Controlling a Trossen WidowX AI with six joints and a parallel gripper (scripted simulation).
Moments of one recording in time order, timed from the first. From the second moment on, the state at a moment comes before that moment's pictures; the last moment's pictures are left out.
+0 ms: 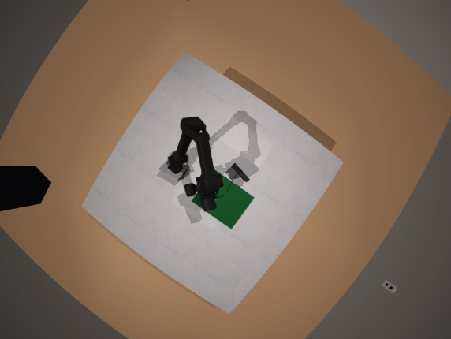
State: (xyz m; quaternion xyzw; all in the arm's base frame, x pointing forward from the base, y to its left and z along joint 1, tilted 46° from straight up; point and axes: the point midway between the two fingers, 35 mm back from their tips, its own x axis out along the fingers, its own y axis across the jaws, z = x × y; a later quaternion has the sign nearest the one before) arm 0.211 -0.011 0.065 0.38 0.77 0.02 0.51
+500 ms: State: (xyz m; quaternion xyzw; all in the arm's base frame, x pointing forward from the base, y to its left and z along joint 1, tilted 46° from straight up) arm 0.237 -0.033 0.066 0.42 0.76 0.04 0.50
